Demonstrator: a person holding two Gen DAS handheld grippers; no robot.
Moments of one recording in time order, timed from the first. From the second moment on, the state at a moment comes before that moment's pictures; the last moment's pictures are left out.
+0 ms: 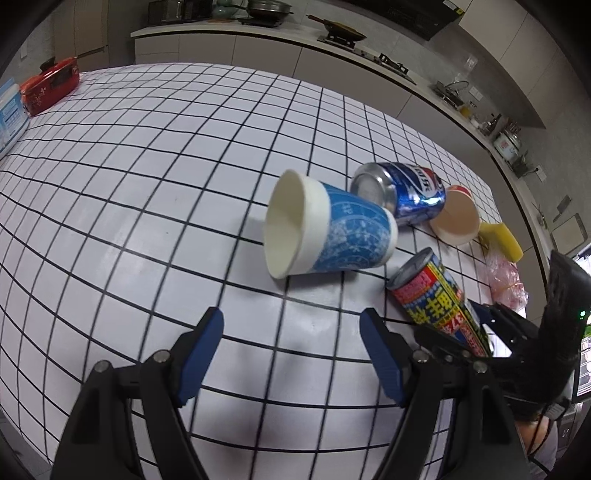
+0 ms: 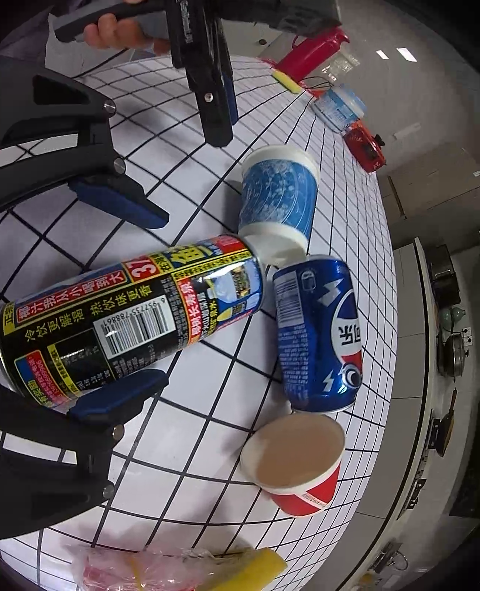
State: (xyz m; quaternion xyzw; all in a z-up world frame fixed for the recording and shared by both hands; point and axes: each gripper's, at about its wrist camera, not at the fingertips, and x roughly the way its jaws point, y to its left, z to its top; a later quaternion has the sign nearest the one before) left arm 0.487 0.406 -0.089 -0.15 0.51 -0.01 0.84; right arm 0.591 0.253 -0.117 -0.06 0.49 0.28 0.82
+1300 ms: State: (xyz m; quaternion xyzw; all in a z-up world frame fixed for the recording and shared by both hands) left arm 0.542 0.456 -0.102 -0.14 0.47 0.12 0.86; right arm 0.586 0.217 -0.119 0.01 0.50 0.25 0.83
